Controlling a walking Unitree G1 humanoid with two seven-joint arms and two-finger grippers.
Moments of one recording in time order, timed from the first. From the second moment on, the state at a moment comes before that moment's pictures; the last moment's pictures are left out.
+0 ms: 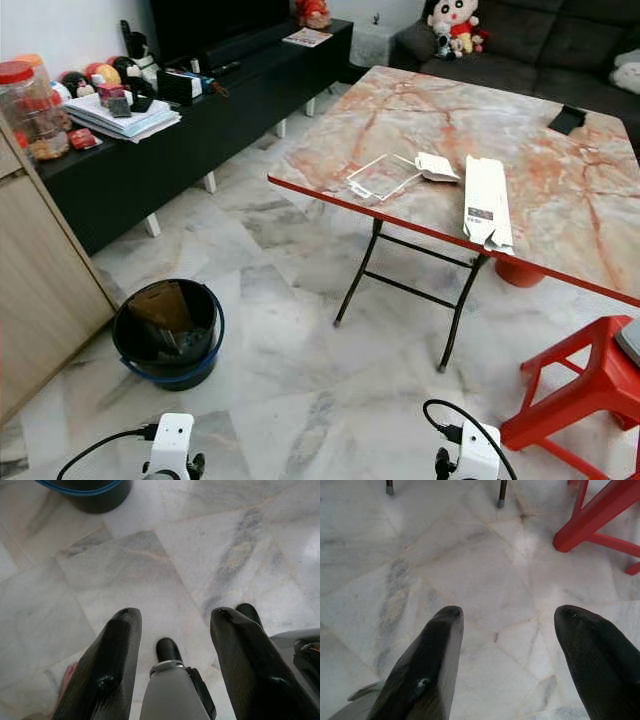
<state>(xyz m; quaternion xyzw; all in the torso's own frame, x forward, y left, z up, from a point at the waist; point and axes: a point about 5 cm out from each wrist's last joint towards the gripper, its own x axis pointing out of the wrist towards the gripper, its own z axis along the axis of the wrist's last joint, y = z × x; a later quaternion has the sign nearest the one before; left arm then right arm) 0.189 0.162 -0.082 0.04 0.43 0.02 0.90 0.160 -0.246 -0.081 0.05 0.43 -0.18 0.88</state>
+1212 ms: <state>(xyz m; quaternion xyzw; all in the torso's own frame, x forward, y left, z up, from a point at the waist) 0.184 0.173 -0.084 0.05 0.44 0.03 0.90 0.163 -0.244 -0.080 0.05 0.43 -0.18 0.88</state>
